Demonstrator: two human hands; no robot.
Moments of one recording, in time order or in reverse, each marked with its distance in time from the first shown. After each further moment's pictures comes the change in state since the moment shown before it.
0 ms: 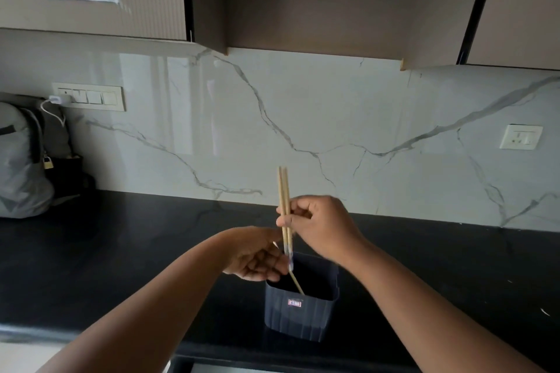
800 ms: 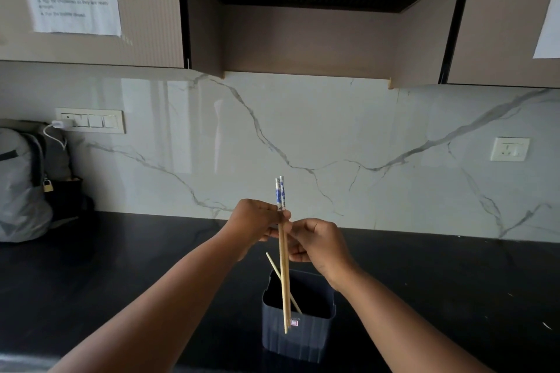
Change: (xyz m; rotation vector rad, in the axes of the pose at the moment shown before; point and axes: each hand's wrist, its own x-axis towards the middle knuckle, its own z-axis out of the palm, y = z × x) left_hand -0.039 0.053 0.016 -0.114 0.477 0.506; right_hand -0.004 0.024 0.008 0.461 0.086 0.339
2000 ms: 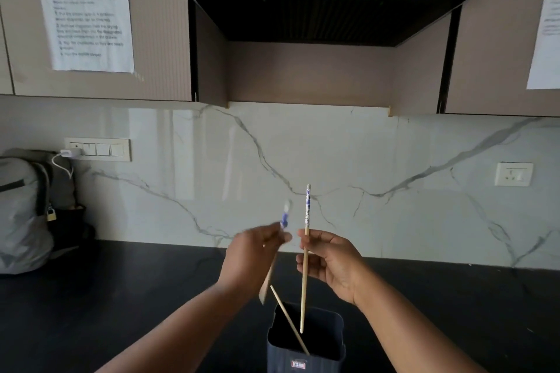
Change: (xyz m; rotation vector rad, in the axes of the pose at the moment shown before) left_hand -0.004 -0.013 -0.005 0.247 0.241 0.630; right_hand 0.027 -0.020 -0.017 0.429 -0.039 0.205
